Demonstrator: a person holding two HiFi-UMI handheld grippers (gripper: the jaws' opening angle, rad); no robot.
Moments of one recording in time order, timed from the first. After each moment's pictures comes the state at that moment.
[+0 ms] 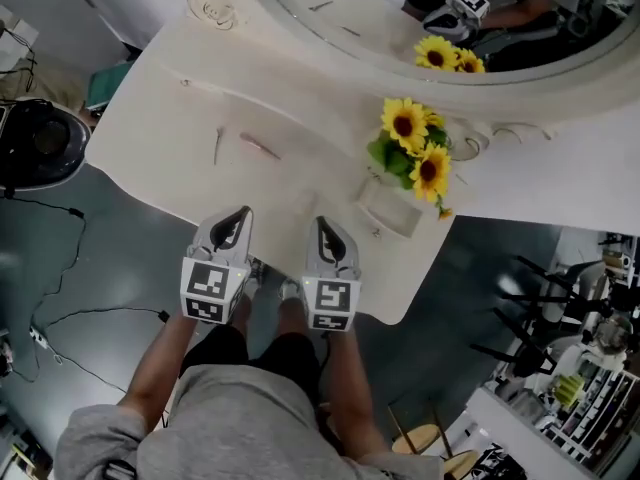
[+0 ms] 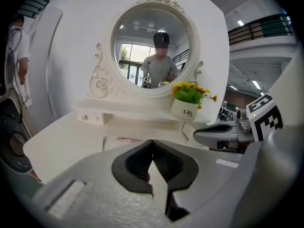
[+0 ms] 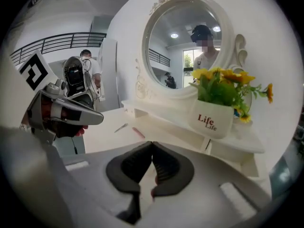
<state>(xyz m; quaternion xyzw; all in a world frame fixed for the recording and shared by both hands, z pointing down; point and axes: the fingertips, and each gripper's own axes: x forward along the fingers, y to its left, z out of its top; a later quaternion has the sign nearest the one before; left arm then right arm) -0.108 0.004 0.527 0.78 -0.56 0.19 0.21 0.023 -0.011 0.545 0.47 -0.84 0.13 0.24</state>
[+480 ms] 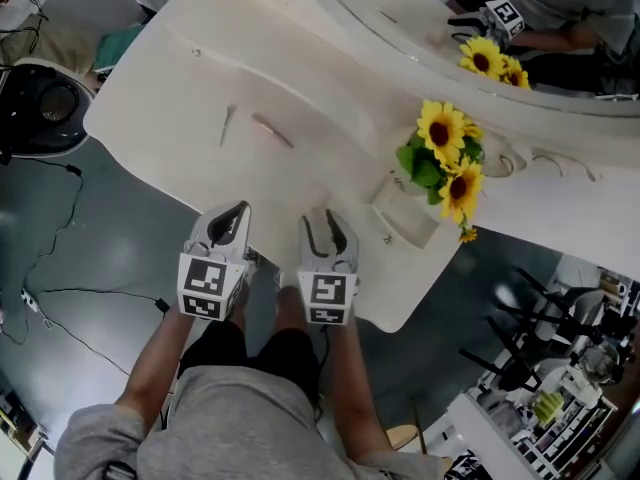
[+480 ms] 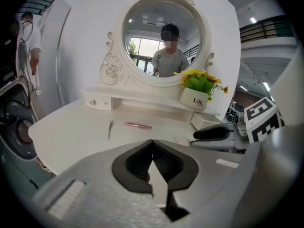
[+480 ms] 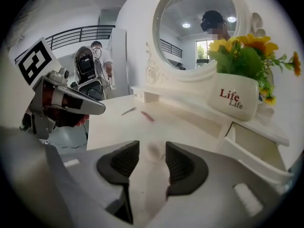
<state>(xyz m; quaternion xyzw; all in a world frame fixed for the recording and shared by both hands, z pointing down) -0.122 0.018 0.572 0.74 -0.59 0.21 0.25 0.004 -0.005 0.606 0.40 -0.86 0.14 0.29</state>
